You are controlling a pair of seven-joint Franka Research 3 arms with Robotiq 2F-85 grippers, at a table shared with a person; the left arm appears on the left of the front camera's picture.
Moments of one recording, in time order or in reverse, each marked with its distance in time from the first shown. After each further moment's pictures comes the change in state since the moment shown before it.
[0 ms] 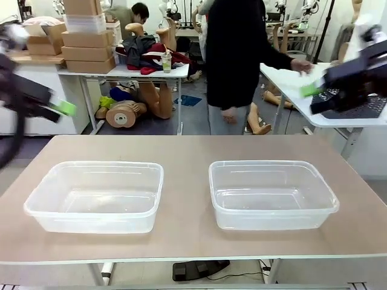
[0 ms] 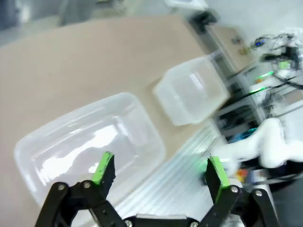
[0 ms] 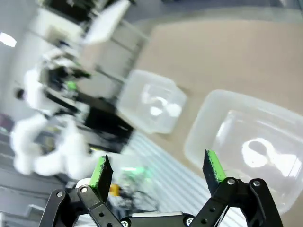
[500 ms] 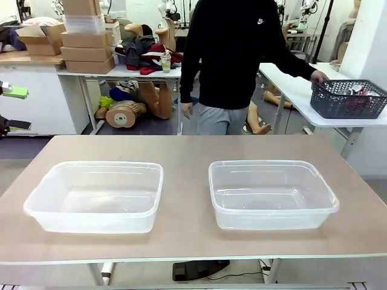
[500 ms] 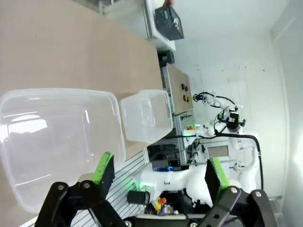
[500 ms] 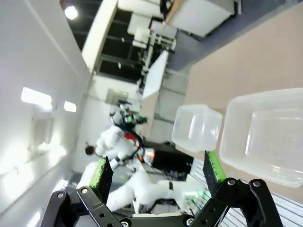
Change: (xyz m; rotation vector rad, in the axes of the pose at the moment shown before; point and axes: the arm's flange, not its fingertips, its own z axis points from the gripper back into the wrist) left arm -0.033 0.084 0.027 -0.196 -0.146 0.482; right arm -0.031 -0.060 0.093 0.217 -0.213 -0.317
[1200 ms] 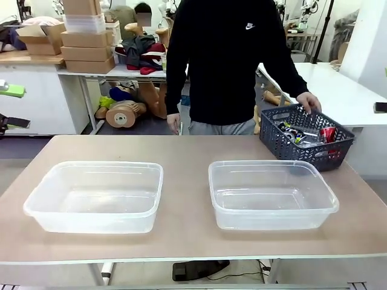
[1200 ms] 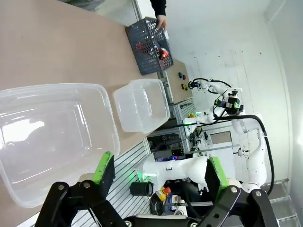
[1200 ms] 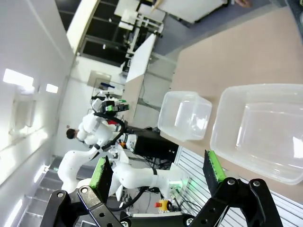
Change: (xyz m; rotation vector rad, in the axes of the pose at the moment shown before) left arm -0.010 -0.023 0.003 -0.020 0.048 -0.080; right arm -0.007 0.014 -0.019 -0.071 0.066 0.066
